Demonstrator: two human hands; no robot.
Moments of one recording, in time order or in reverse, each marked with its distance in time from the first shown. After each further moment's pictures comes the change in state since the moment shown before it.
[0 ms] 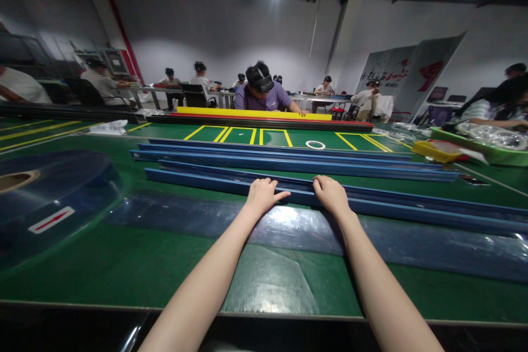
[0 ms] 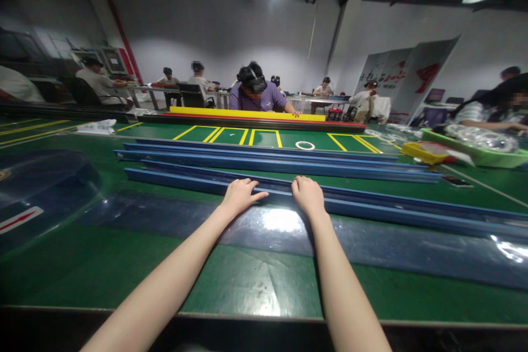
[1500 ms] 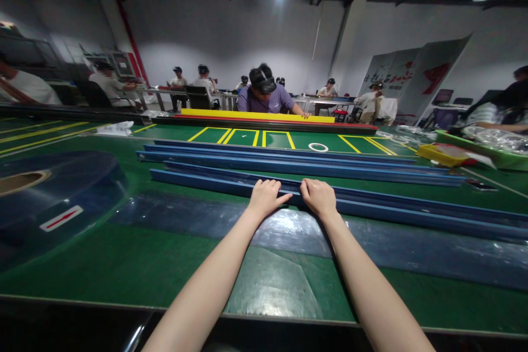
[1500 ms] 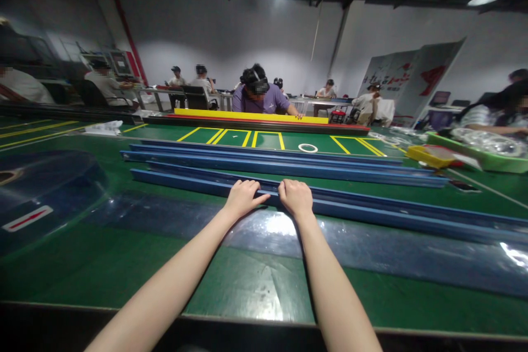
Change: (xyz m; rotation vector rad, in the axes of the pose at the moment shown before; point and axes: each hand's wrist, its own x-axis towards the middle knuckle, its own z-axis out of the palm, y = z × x) left_hand -0.004 -0.002 0.007 -0.010 0.145 0.096; right_hand -0.002 -0.034 0.012 -0.092 0.177 -0.126
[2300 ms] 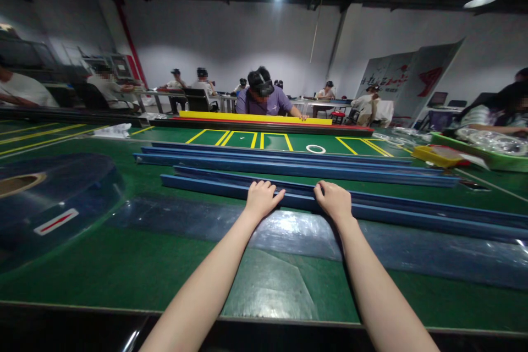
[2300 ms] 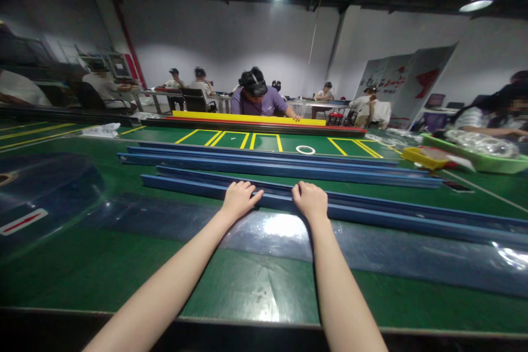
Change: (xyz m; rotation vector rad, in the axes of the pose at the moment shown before) left_hand 0.000 0.001 -0.002 0.053 -0.009 -0.082; right_hand -0.009 0.036 -0.006 -0.075 0.004 0.153
